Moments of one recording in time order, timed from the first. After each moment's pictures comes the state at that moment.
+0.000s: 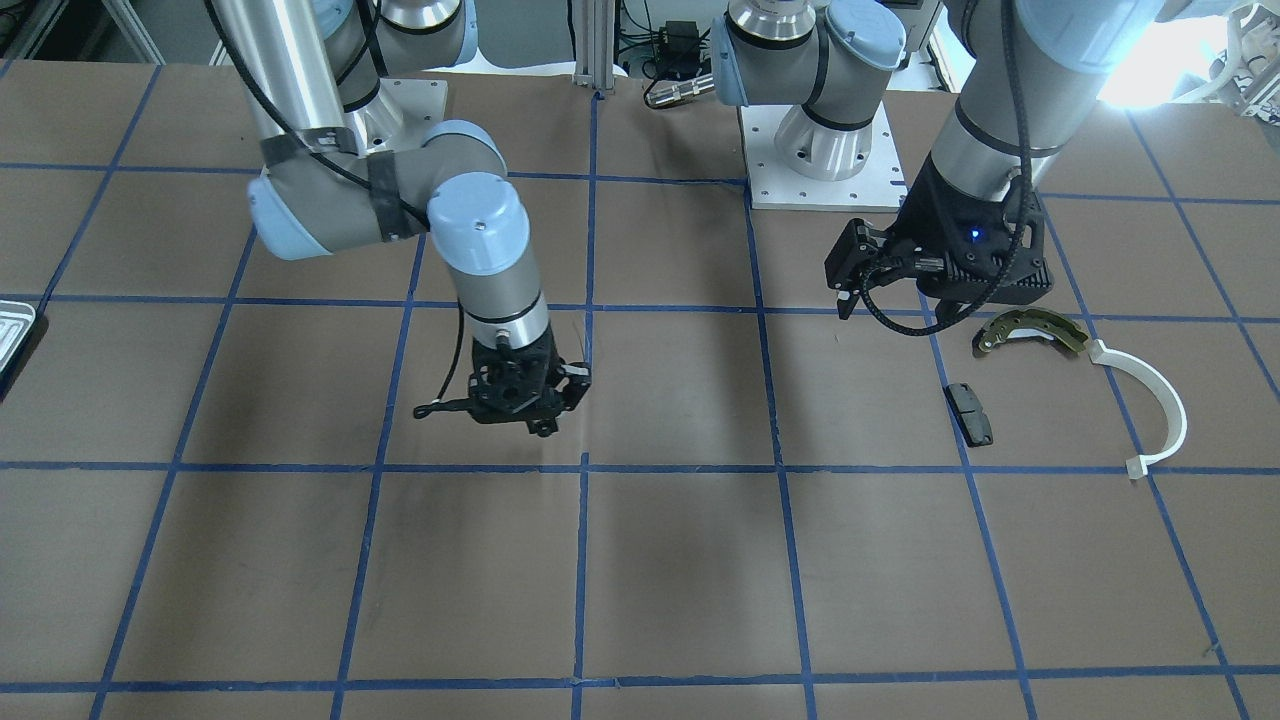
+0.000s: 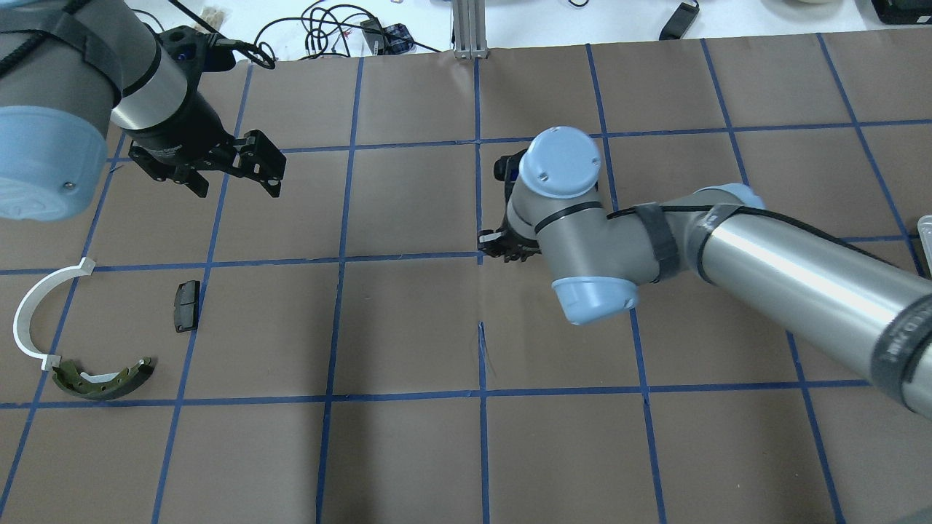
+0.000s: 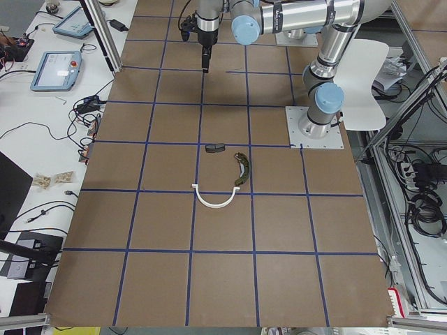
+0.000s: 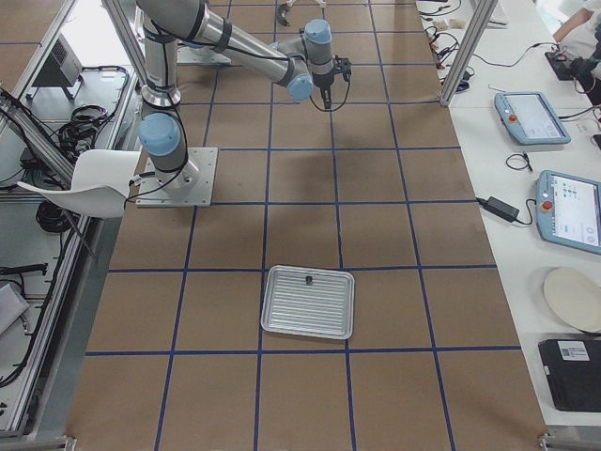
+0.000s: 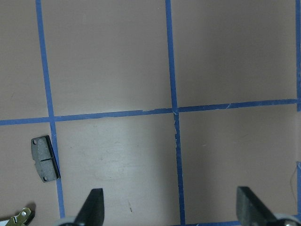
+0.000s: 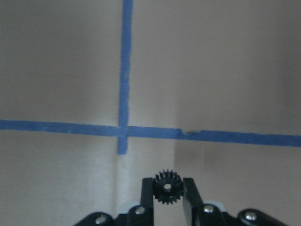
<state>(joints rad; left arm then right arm) -1.49 -1.57 -1.71 -1.37 1.55 0.15 1.91 -1.18 1.92 -2.49 -1.51 0.30</state>
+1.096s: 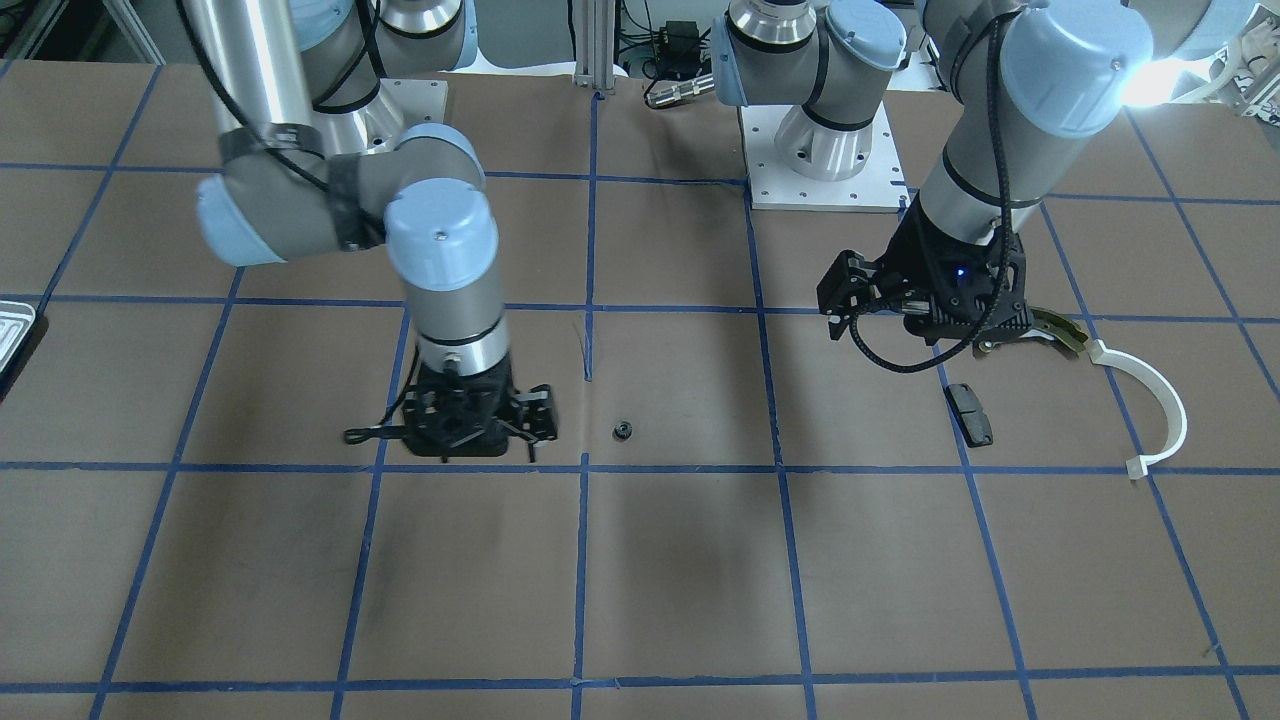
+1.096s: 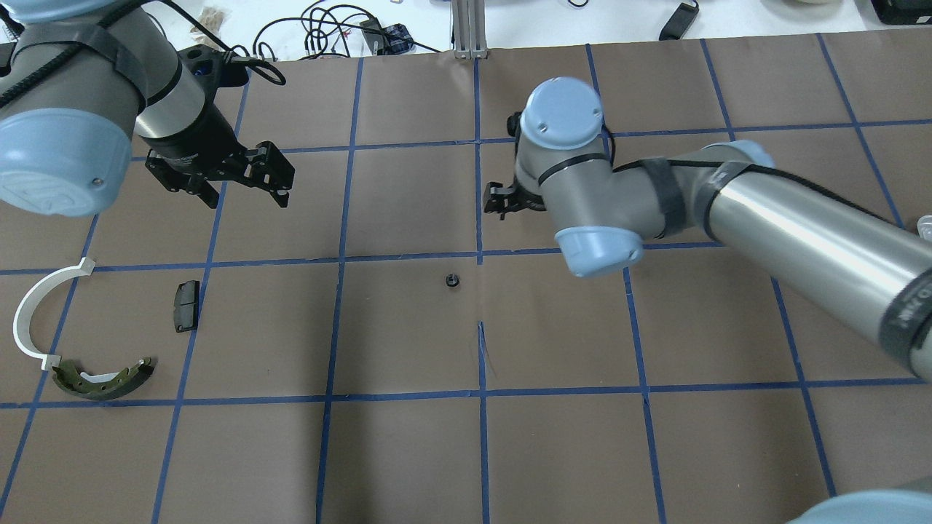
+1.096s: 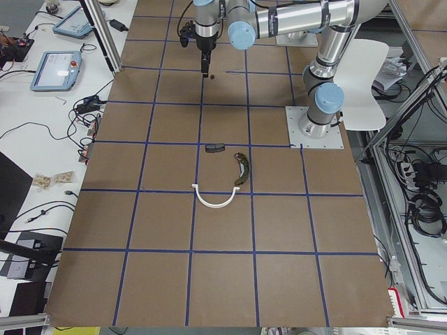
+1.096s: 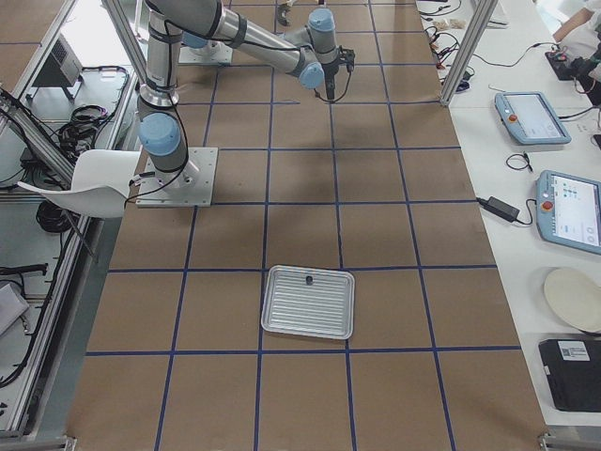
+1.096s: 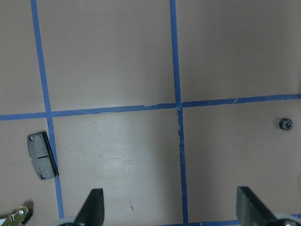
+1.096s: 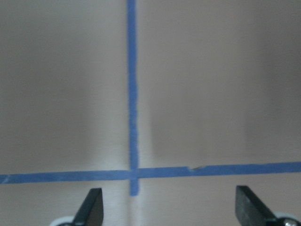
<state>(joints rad) -1.49 -1.63 -1.72 -1.37 1.55 0.11 1.76 -1.23 1.81 -2.35 -1.60 0.16</state>
